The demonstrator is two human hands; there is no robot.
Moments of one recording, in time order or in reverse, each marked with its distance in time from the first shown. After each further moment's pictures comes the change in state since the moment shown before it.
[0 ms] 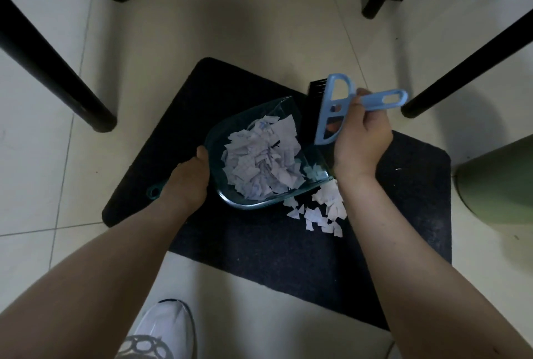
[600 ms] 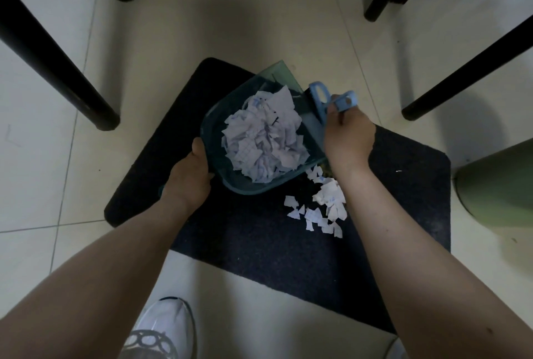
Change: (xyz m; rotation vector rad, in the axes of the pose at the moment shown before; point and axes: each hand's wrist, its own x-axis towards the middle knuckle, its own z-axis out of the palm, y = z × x) left_hand -0.007 0.005 -0.007 -0.321 0.125 -0.046; right_hand 0.014 0.014 0.009 -0.568 -0.253 -0.153
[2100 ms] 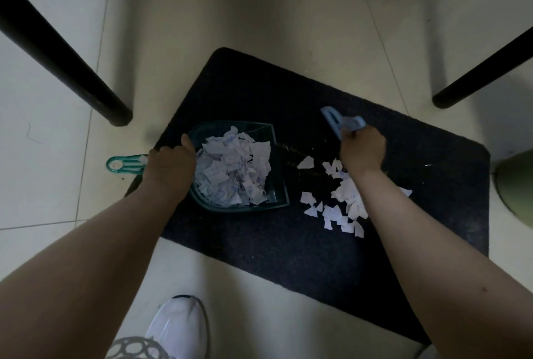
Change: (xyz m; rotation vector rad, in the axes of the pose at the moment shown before) left_hand 0.014 -0.036 -0.017 1.050 -0.116 0.053; right_hand 0.017 0.071 0.046 -0.171 -0.140 0.153
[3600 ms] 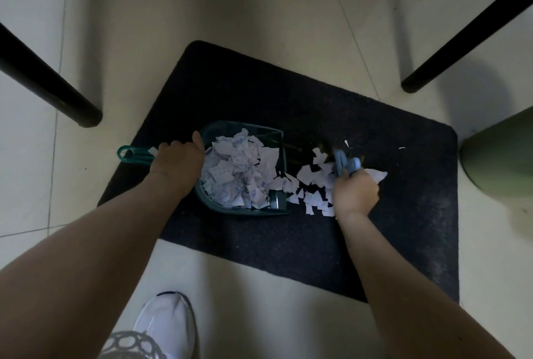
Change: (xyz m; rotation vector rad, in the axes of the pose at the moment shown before) left_hand 0.005 0.037 -0.031 0.031 -0.020 0.164; right_hand -0.078 0.058 -0.016 0.012 0.083 0.329
